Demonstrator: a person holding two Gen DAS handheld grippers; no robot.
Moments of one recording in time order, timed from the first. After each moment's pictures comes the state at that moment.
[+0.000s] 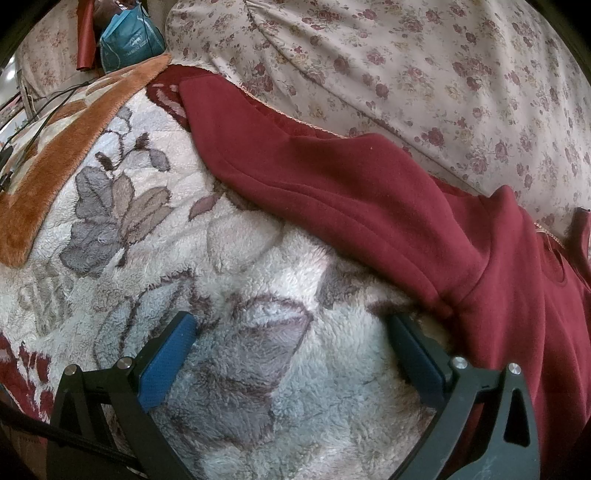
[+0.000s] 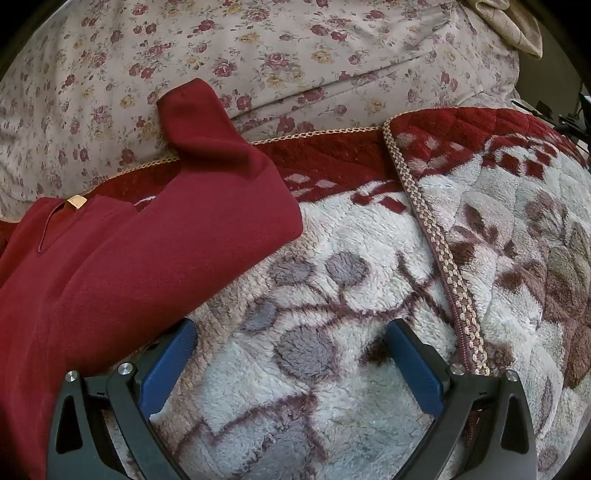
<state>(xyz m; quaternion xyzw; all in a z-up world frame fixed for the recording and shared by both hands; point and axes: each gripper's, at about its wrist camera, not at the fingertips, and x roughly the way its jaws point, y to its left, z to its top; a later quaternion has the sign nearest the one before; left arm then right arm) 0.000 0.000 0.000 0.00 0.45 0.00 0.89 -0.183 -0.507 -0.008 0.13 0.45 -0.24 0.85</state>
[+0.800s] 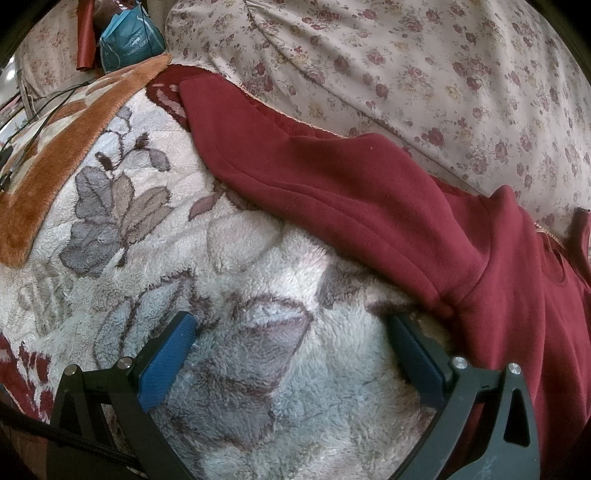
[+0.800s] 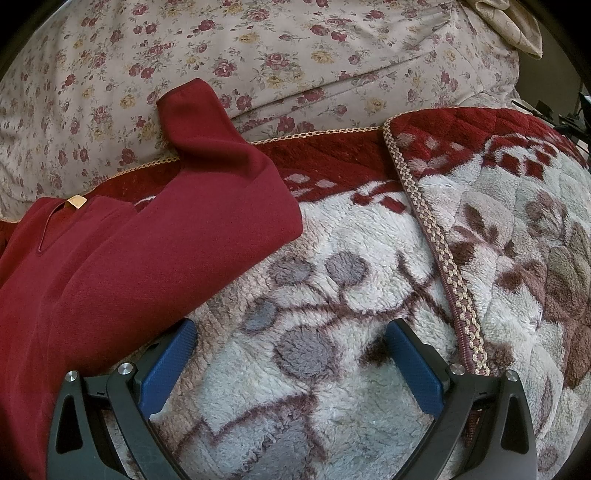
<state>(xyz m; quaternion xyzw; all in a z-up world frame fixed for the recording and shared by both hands) 0.001 -0.001 0.000 0.00 0.45 0.01 0.89 -0.182 -0.508 -0.008 0.13 0.45 -0.24 0.85</state>
